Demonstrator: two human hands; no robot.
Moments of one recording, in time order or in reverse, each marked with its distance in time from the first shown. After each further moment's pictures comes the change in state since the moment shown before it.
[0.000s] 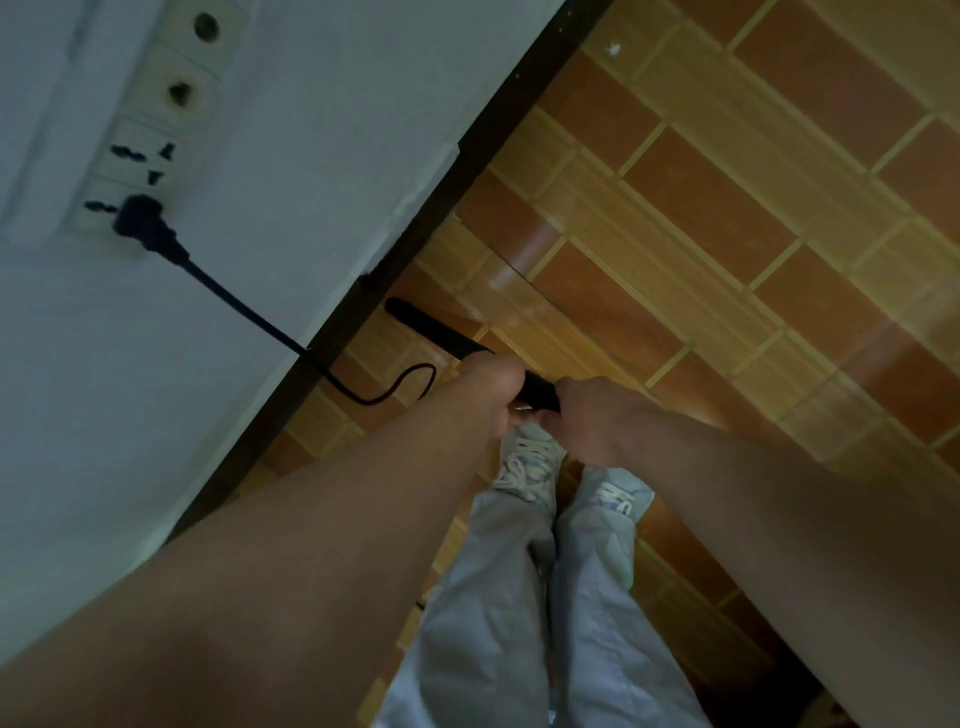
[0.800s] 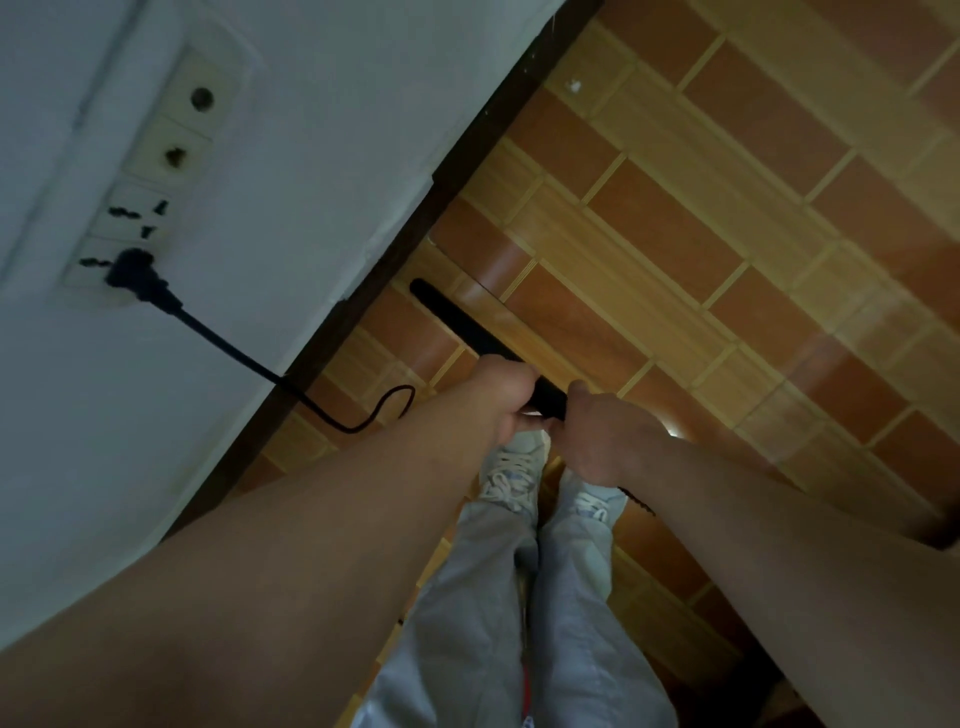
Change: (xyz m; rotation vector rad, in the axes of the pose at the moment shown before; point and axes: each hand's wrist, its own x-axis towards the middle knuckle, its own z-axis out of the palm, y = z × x) left_hand -0.027 0.020 0.025 0.039 -0.158 0.066; right_hand -0.029 0.011 -0.017 0.079 0.081 0.143
